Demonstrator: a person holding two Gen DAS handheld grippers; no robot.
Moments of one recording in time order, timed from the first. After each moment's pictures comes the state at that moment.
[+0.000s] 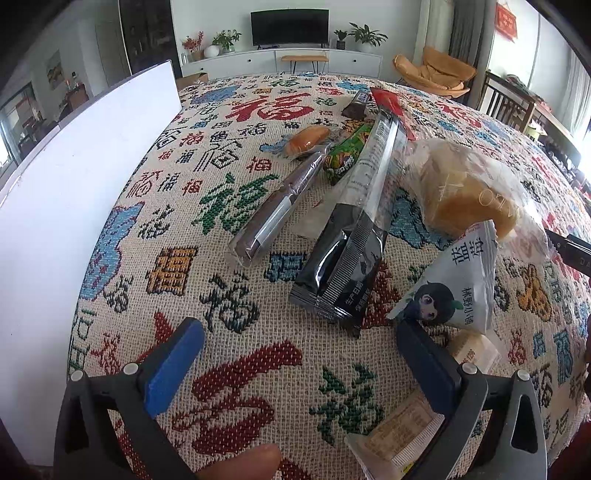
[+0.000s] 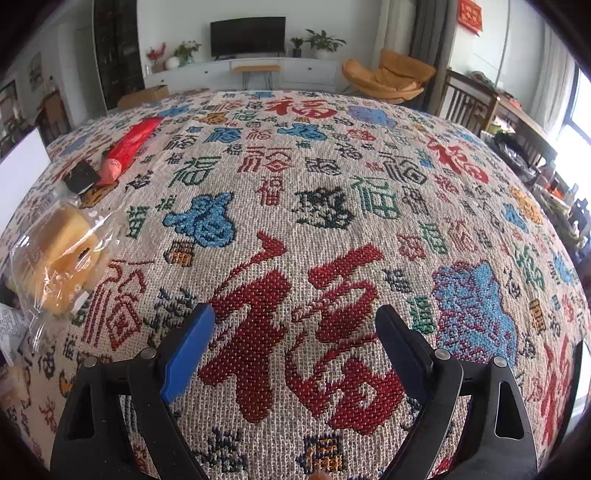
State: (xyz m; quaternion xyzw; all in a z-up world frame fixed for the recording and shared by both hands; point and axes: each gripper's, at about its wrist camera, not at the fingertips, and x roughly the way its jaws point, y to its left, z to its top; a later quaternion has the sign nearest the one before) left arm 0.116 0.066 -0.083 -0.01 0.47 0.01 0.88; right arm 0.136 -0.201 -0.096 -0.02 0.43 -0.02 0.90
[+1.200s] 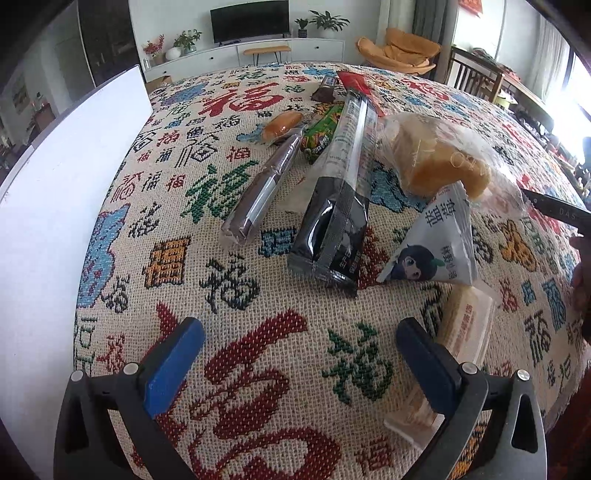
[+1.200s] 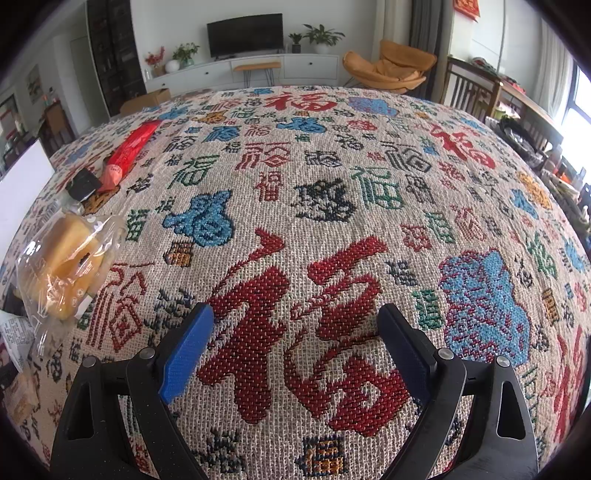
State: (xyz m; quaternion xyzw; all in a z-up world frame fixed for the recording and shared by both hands) left arm 0.102 0.075 -0.081 0.03 0.50 -0.06 0.87; right arm 0.142 -0.206 -0.098 0.00 0.43 -0.01 0.90
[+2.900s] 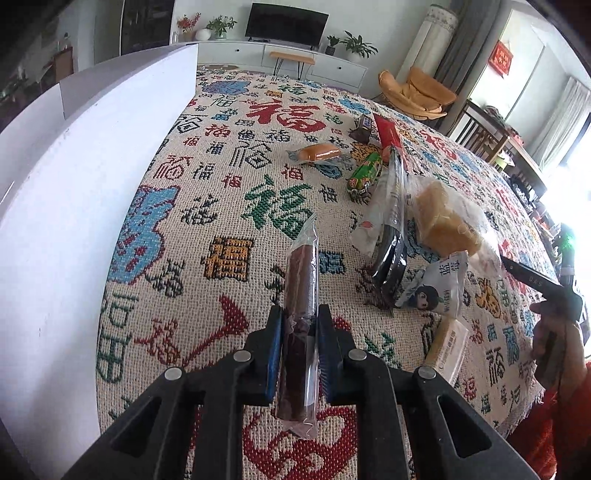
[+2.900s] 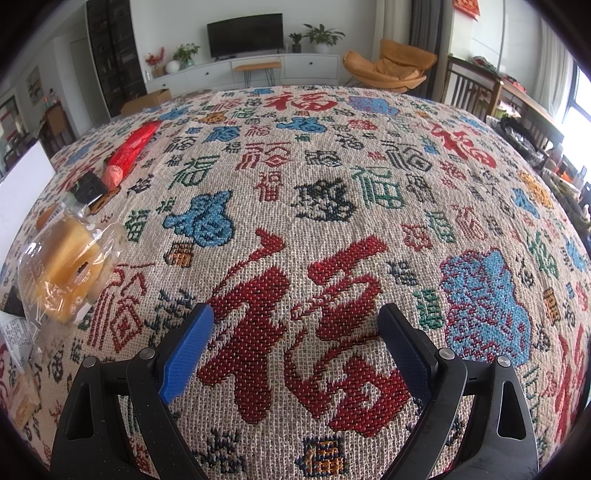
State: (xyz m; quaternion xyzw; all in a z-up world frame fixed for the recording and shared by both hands) left arm 0.090 0.142 -0.056 -0.11 0.47 -0.07 0.87; right arm 0.139 -0.208 -0.097 0.01 0.44 -0.01 0.90
